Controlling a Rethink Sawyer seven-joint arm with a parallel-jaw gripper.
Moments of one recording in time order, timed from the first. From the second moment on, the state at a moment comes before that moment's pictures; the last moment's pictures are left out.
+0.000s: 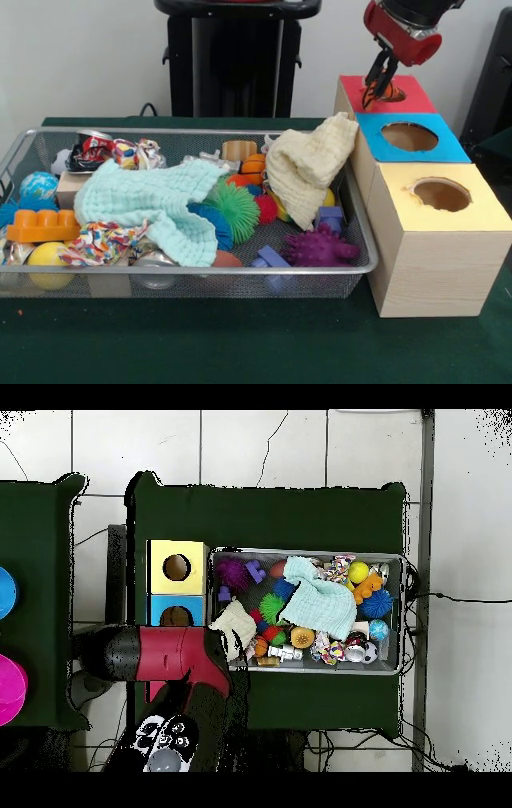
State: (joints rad) arm 0.33 -0.65 -0.35 1.67 0.11 0.82 2.79
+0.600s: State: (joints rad) arm 0.41 -0.60 -0.40 1.72 0.20 0.81 2.79
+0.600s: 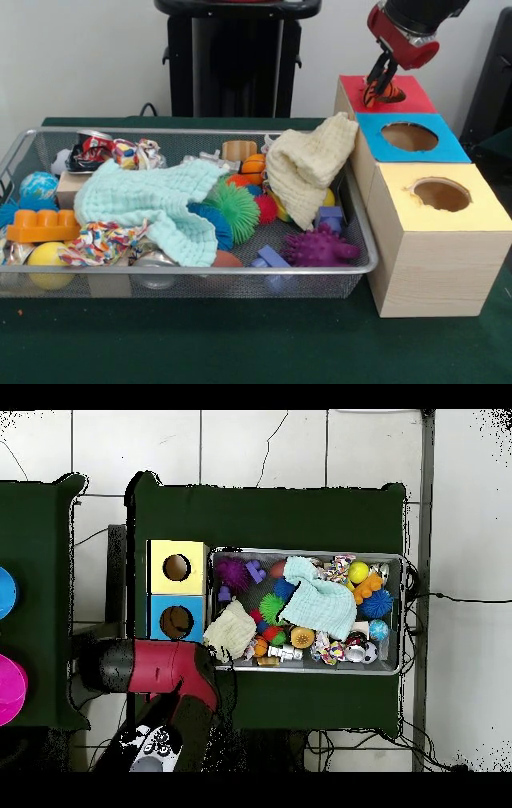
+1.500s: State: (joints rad) arm 0.43 -0.56 -0.43 1.72 0.32 0.81 2.79
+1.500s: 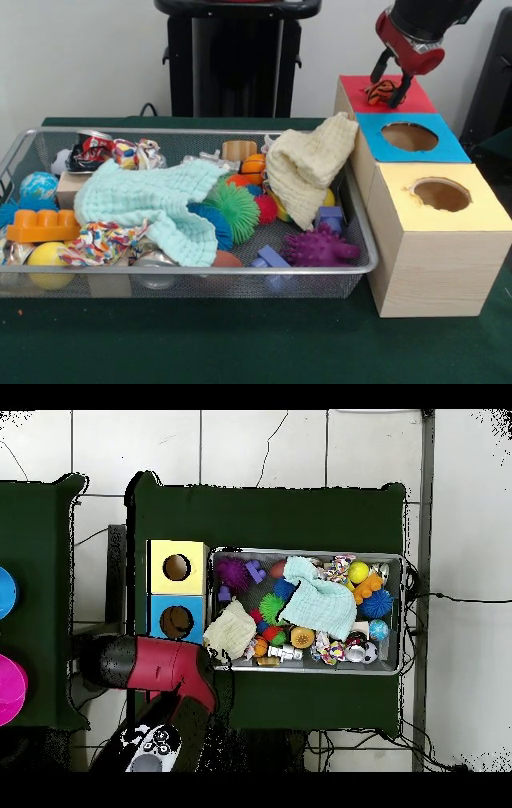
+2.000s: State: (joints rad) arm 0.43 -0.55 -0.44 1.72 0.33 0.83 2.79
